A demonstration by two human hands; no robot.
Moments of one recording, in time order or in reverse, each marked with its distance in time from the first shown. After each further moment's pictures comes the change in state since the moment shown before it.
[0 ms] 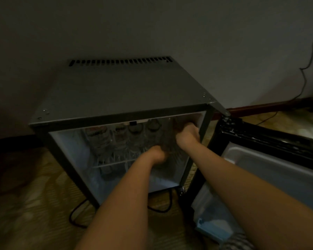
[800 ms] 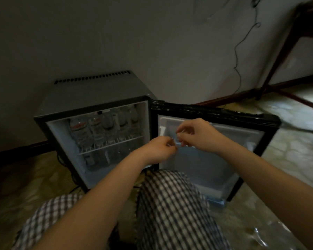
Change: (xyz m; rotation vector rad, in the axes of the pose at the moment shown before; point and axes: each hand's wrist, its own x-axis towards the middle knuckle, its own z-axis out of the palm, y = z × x) left_hand -0.213 0.107 0.101 0.113 -0.059 0.320; right_hand -0.181 0.092 -0.241 -0.223 -0.264 -0.534
